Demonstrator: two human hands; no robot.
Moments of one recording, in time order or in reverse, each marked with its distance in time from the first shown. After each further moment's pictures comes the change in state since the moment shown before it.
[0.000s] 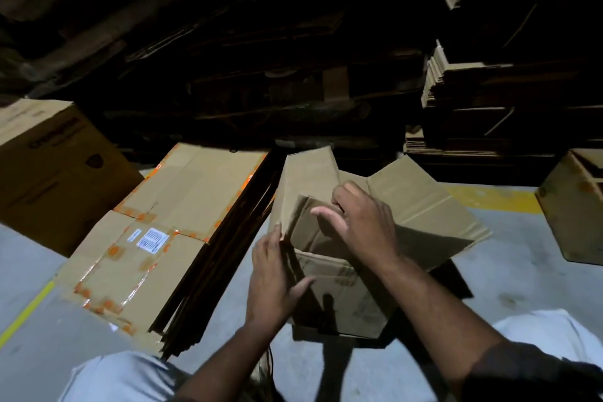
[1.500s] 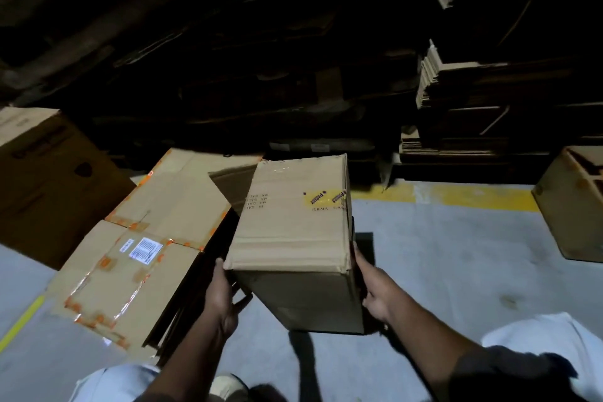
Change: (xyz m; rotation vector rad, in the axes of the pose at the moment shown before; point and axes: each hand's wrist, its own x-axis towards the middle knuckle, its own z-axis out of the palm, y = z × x) left_hand 0.027 -0.104 -0.007 -0.969 -0.017 -1.054; right_hand -0.080 0.056 0.064 1.168 -0.447 1.466
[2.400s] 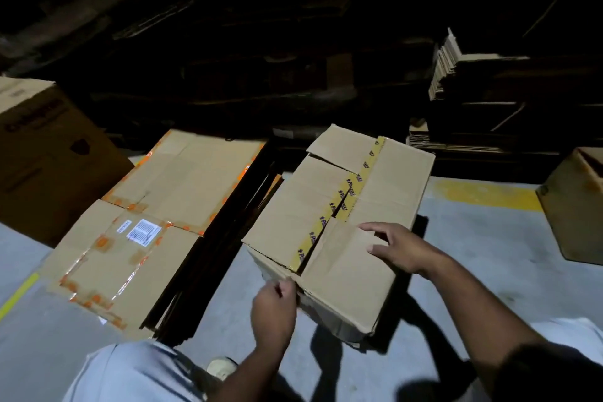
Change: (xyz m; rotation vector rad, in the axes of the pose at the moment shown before) left_hand -0.061 -0.061 0.060 0.720 0.170 0.392; right_hand -0.007 -0.068 -0.033 -1.098 -0.088 -0.475
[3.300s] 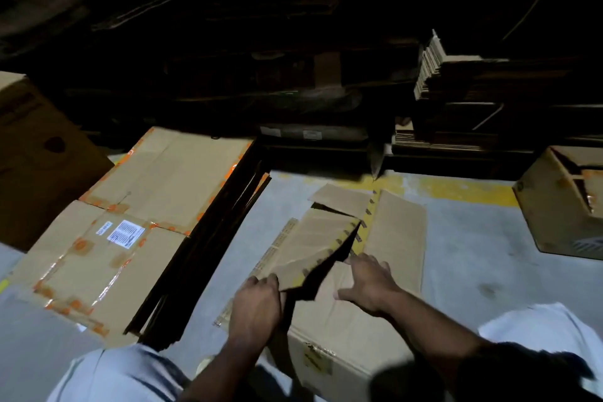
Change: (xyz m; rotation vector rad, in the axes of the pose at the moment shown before) left_hand 0.030 -0.027 -0.017 0.861 -0.024 0.761; right_hand -0.009 0.004 0.079 -0.499 0.042 0.166
